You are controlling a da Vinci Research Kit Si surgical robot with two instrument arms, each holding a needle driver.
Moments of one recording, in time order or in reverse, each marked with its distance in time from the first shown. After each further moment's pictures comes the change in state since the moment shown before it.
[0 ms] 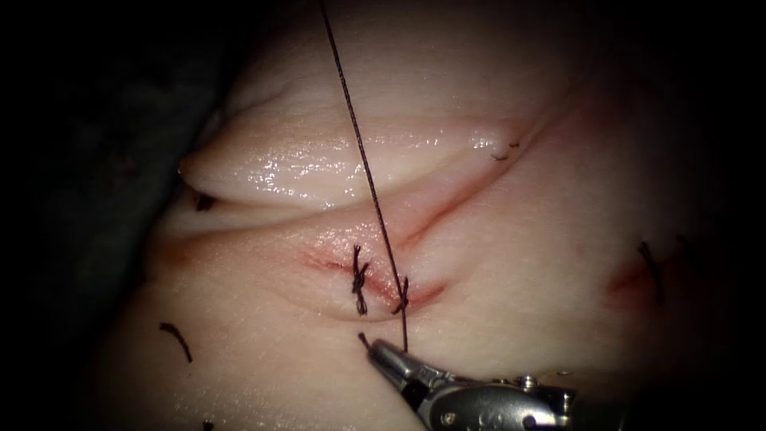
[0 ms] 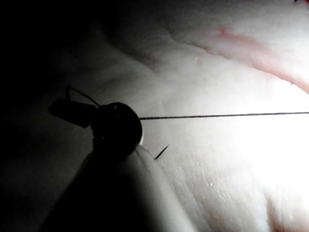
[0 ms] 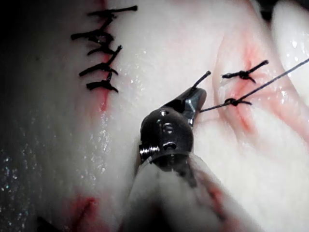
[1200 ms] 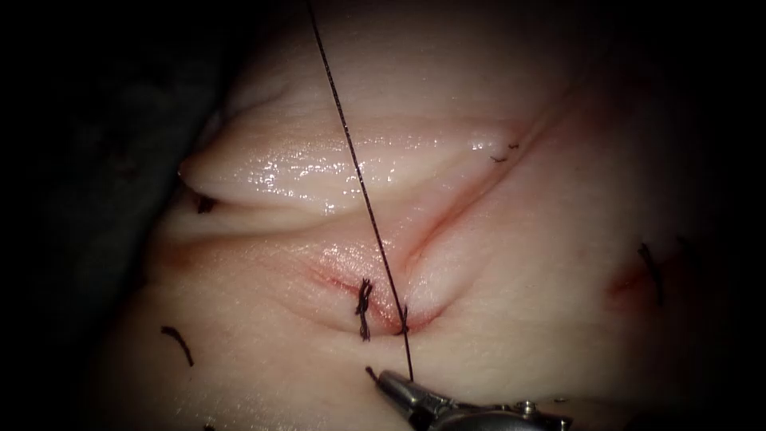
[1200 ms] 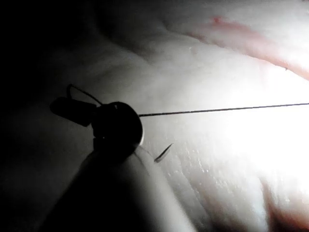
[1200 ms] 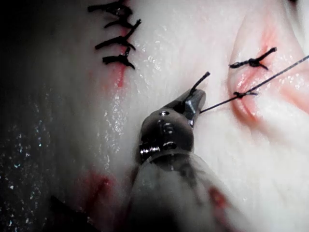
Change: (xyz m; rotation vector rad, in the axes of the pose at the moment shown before) right arm -0.004 -0.005 -0.002 0.135 -0.041 -0.067; left arm -0.001 -0.002 0.000 -0.035 0.023 -0.001
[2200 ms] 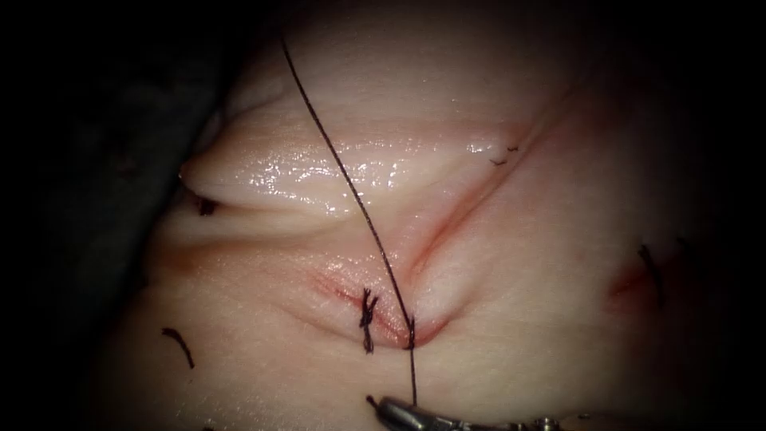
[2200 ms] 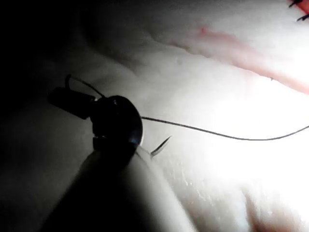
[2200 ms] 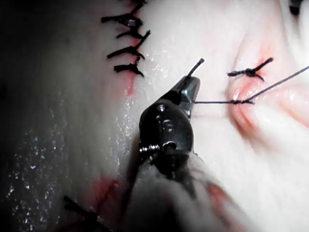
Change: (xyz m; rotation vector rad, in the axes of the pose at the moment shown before) right arm 0.006 0.005 -0.002 -0.102 0.192 0.185; left arm 0.003 0.006 -0.006 -0.084 0.102 -0.087
